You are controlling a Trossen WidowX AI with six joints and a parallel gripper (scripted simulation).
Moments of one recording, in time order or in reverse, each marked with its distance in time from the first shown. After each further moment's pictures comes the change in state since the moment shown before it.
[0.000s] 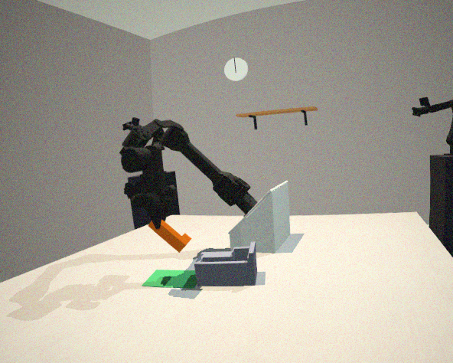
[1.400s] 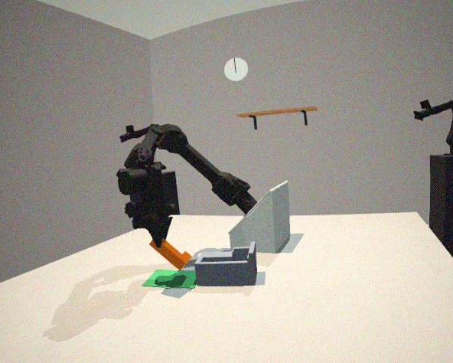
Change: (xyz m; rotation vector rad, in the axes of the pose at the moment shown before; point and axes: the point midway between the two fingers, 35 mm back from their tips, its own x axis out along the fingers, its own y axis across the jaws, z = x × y) arm 0.052 0.000 0.007 -0.003 -0.003 0.004
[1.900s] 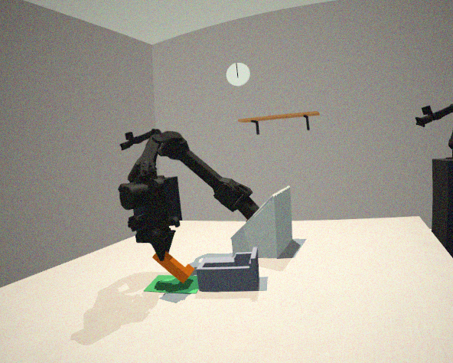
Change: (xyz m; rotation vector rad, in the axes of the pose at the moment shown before) arm 0.023 0.000 0.001 0.000 -0.003 -0.001
